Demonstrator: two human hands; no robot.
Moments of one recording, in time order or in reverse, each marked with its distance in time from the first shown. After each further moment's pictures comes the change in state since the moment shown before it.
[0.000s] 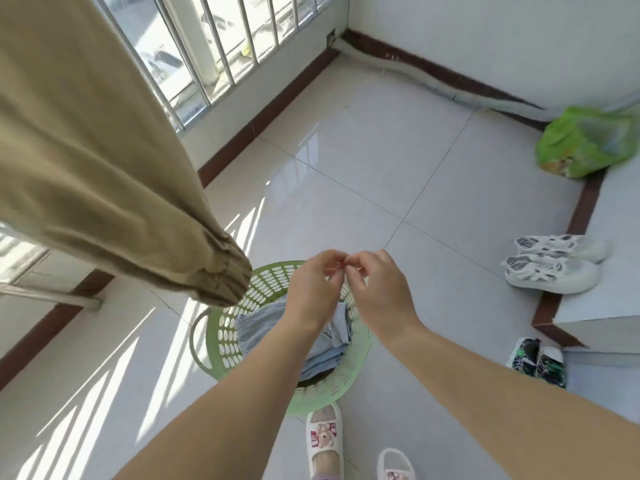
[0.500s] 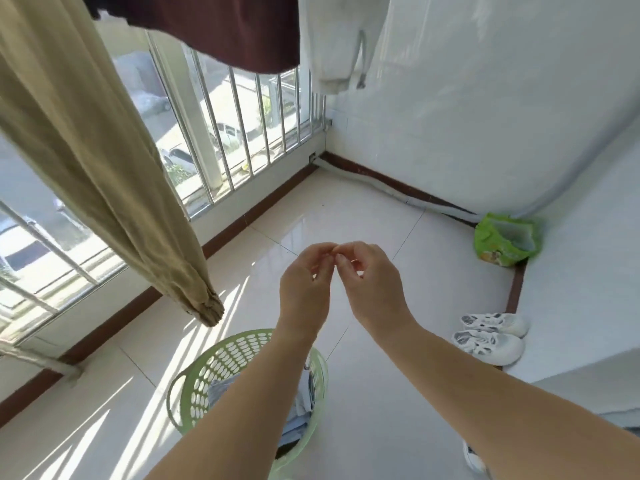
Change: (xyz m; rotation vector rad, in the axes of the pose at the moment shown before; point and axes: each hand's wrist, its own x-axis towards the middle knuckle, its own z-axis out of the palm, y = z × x) left_hand -0.089 0.176 -0.010 -0.363 0.263 0.319; right_hand -0.063 -0.082 -0.183 0.165 0.239 -0.286
